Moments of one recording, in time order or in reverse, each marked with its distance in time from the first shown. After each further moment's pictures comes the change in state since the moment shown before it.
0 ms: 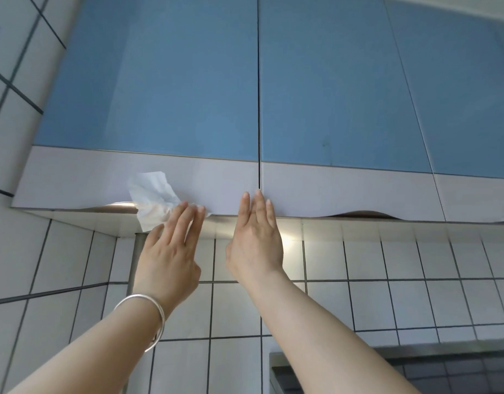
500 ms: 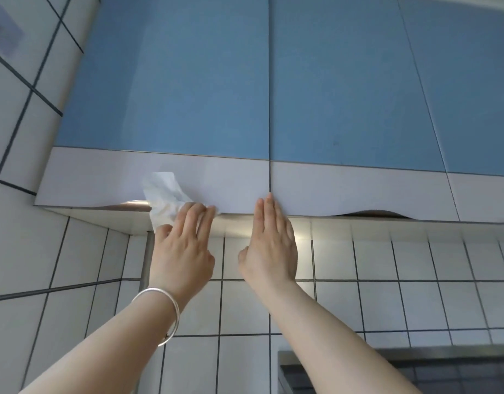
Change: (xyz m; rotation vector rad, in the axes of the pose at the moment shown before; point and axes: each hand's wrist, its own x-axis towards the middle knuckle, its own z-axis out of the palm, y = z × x) left_hand 0.003 0.003 -0.011 0.014 0.058 -0.067; right_hand -0.015 0.000 0.000 0.275 0.035 0.114
